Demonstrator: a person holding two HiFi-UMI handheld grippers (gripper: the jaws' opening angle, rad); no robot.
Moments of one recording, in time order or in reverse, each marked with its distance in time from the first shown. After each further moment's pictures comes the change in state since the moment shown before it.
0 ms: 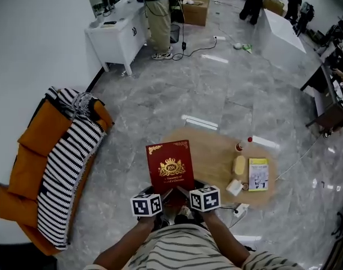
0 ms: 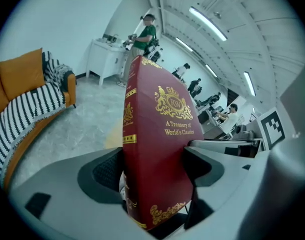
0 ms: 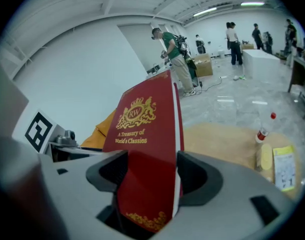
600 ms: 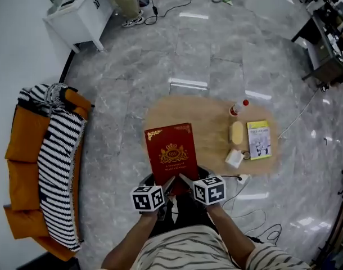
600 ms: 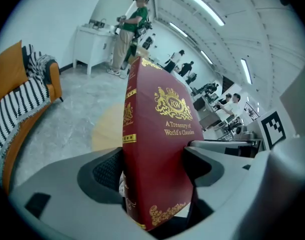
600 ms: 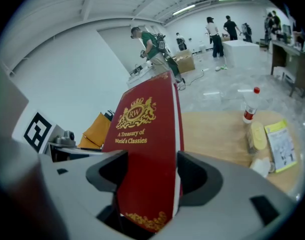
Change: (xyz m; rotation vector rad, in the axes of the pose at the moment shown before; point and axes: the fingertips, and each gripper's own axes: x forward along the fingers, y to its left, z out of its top) left arm 0.098 -0.013 -0.041 0.070 0.145 -0.054; right arm 0.018 -0.093 -0.052 0.160 -0.007 -0.086
